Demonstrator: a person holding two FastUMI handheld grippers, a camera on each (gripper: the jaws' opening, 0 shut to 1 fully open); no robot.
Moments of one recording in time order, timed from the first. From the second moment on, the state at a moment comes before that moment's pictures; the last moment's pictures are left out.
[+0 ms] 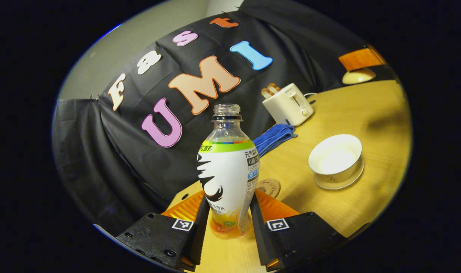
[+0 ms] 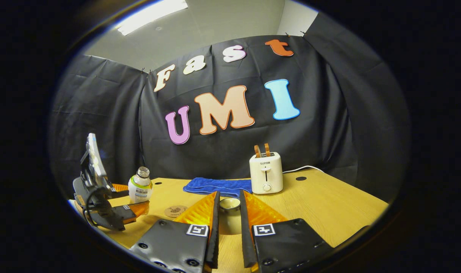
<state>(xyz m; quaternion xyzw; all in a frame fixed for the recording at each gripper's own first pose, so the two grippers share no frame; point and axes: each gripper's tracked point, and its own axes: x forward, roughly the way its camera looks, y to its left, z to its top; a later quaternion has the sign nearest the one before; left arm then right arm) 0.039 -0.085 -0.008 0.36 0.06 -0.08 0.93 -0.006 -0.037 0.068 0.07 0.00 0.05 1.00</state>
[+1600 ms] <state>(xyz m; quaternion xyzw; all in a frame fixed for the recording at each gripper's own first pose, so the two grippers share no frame) 0.027 -0.101 -0.024 0.71 0.03 -0.11 0.70 -0.005 -0.046 0.071 0.09 0.00 0.05 0.99</state>
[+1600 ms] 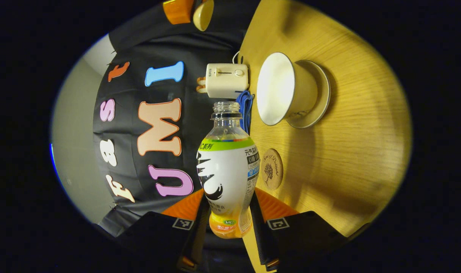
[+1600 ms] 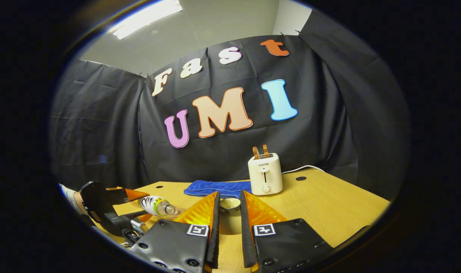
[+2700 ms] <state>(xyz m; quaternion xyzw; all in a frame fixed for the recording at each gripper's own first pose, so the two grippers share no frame) 0.028 -0.101 -0.013 0.81 0.02 -0.12 0.57 -0.003 -0.049 0.066 0.10 0.01 0.06 0.99</state>
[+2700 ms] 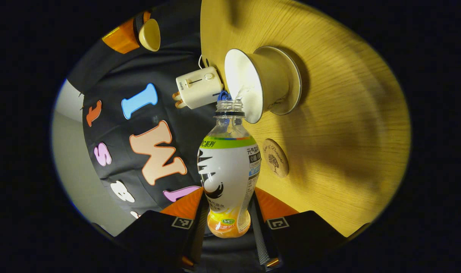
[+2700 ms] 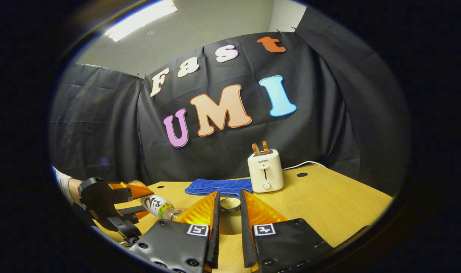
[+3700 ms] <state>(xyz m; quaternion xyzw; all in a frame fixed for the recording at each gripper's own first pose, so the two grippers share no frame) 0.041 -0.116 0.025 0.87 0.00 -0.10 0.48 -0.006 -0.065 0.078 0.12 -0.01 0.05 0.99</state>
